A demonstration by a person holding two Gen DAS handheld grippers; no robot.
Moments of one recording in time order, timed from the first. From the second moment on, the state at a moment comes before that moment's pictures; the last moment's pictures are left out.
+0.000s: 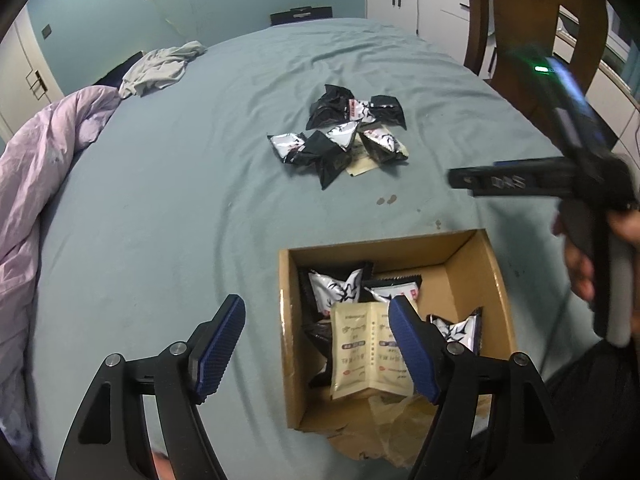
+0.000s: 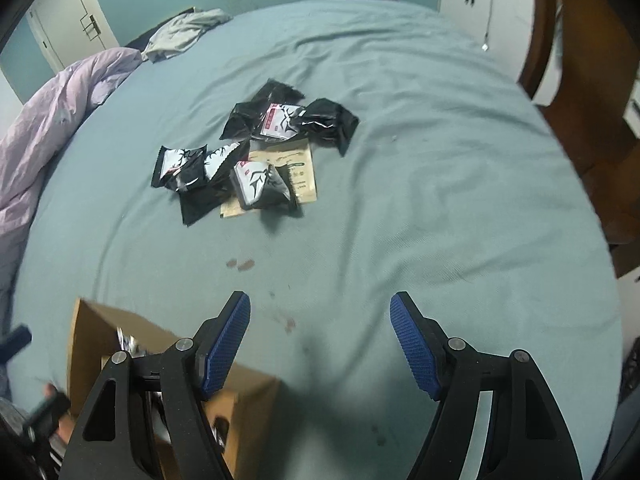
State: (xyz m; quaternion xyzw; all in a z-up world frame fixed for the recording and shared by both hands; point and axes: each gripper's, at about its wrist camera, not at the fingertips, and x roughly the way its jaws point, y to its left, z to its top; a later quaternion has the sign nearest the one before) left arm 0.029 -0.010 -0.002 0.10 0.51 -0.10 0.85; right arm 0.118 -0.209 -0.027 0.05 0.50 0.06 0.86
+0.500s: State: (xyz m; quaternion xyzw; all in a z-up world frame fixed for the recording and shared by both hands) left arm 0.053 -0.014 -0.014 0.09 0.54 -0.10 0.83; right arm 0.212 -0.174 -0.054 0.01 0.49 0.13 0.86
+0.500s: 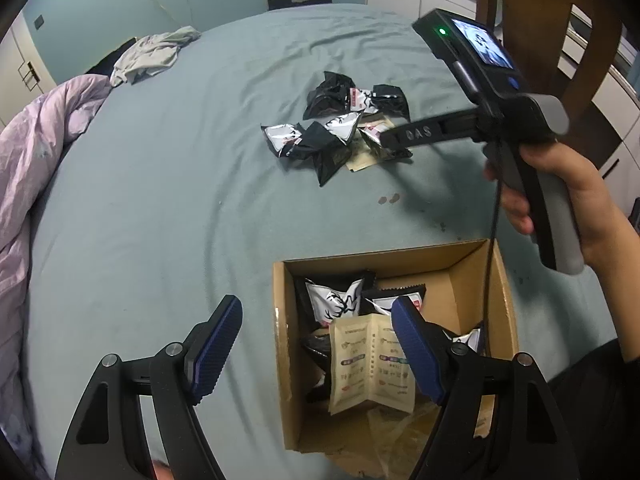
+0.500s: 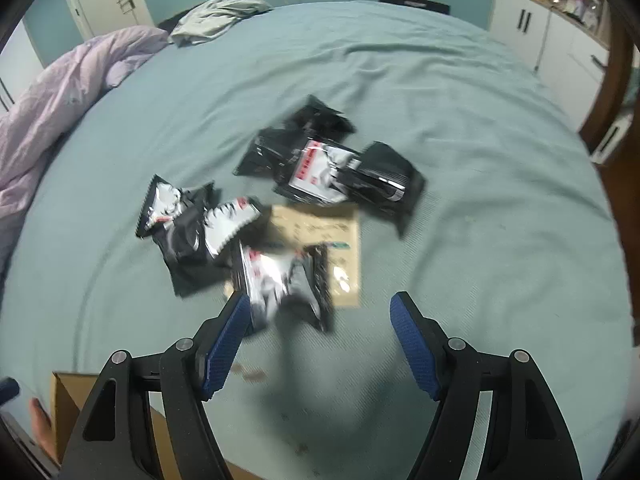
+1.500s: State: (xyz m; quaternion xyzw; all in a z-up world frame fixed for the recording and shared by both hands) left arm 0.155 -0.033 -0.016 0.15 0.51 -0.12 0.84; right arm 0.131 -0.209 0.010 0.10 0.45 0.12 0.88
